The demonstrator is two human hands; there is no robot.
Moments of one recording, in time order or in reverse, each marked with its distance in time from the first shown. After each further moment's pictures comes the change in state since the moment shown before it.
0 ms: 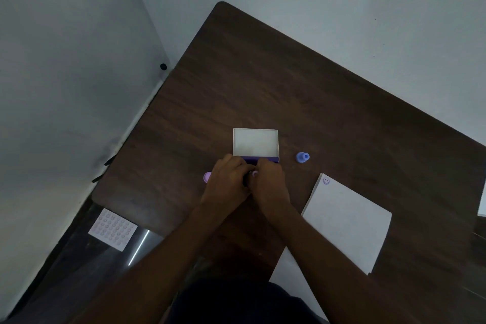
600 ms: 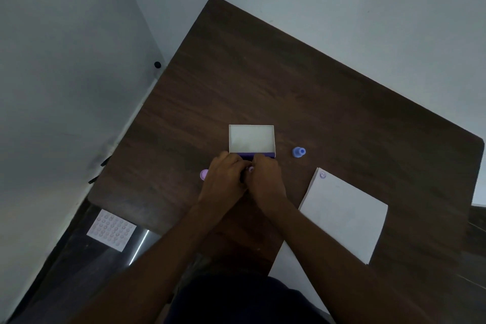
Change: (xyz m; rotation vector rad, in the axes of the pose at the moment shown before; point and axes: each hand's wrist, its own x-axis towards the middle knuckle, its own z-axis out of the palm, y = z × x) left_hand 0.000 0.005 -0.001 0.059 -0.068 -0.070; right_hand 0.001 0.004 0.005 0.039 0.036 -0.018
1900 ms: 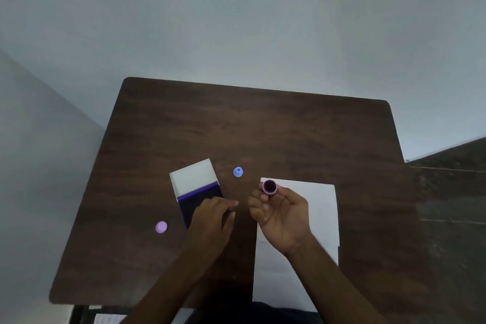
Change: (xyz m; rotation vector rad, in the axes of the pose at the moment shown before) left_hand -0.024 0.089 0.000 -0.148 -0.049 0.134; right_hand -0.101 0.097 -0.094 2.287 -0.292 0.028
